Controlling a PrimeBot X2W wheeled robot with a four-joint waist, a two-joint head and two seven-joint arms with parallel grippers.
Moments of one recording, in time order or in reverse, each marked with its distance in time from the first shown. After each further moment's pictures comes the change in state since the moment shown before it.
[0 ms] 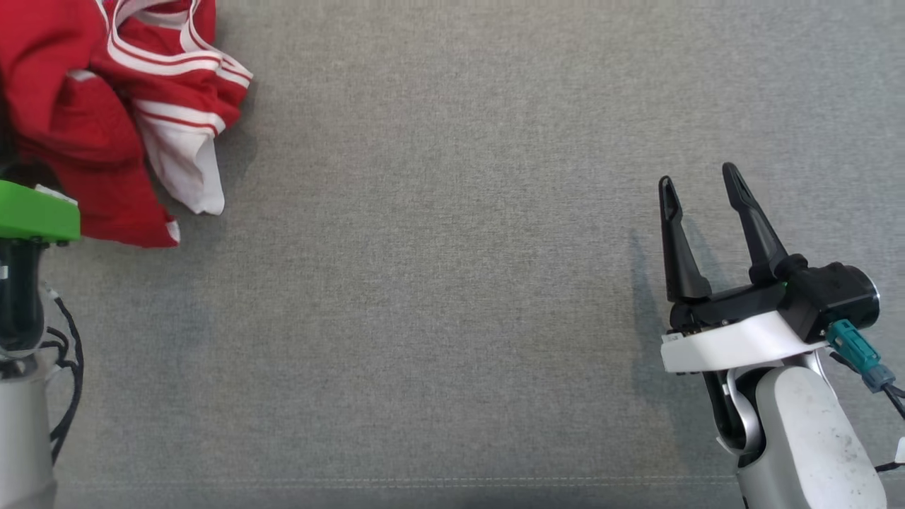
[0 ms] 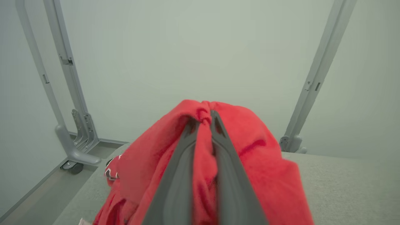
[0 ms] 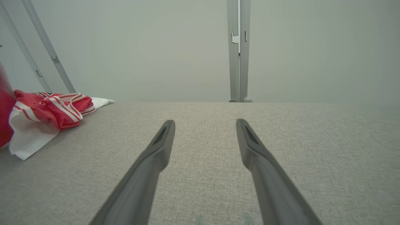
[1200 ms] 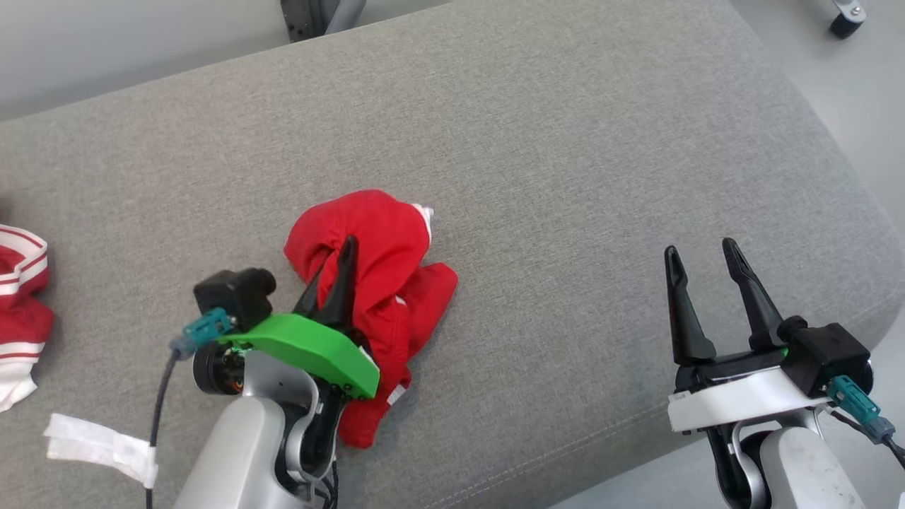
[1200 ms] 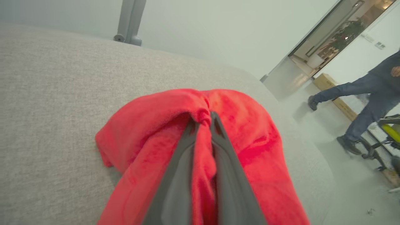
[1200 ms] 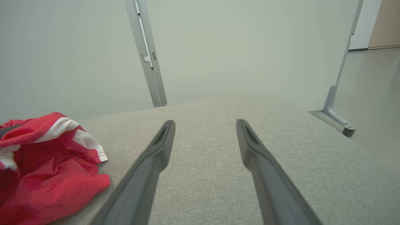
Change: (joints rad) left arm 0.258 -0.268 -0.383 0.040 -0.122 0.092 0.014; right arm 0.150 0.012 -0.011 0.004 0.065 0.000 0.000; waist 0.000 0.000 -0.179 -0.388
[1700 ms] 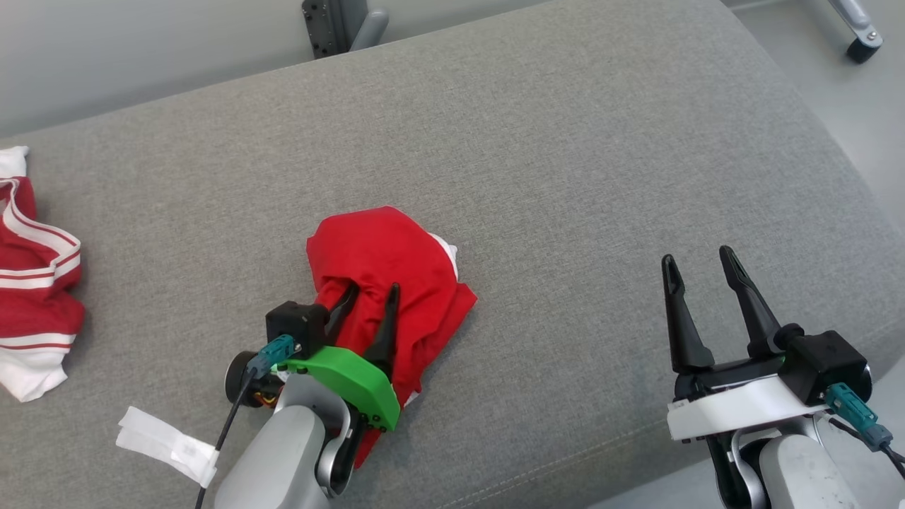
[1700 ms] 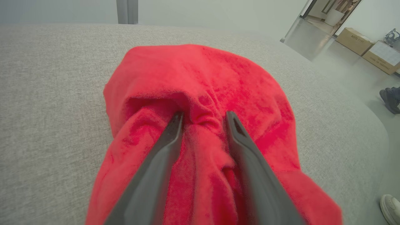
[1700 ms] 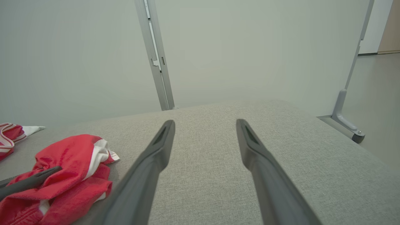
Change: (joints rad) left arm -0.124 -0.015 -0.148 0.501 0.134 -0.100 -0.269; right arm 0.019 0.000 0.004 -0.005 -0.010 0.000 0.000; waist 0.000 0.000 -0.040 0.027
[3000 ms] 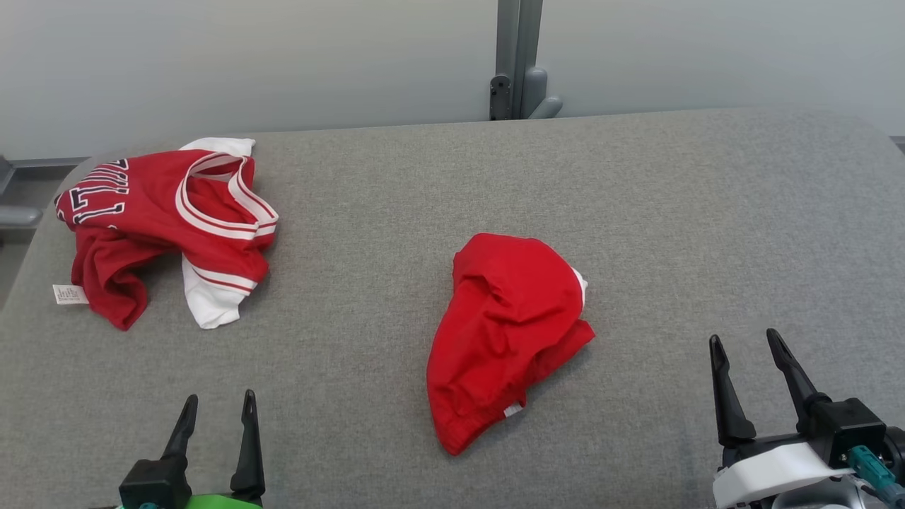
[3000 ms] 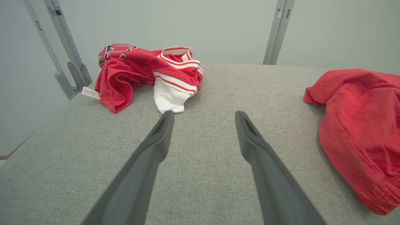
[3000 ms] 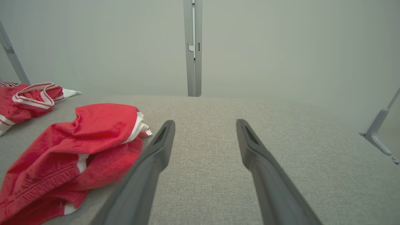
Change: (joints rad) left arm 0.482 0.115 0.342 -0.402 0.248 0.085 -0.050; right arm 0.154 -0.028 -0.109 0.042 -0.096 0.000 0.000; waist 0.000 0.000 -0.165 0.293
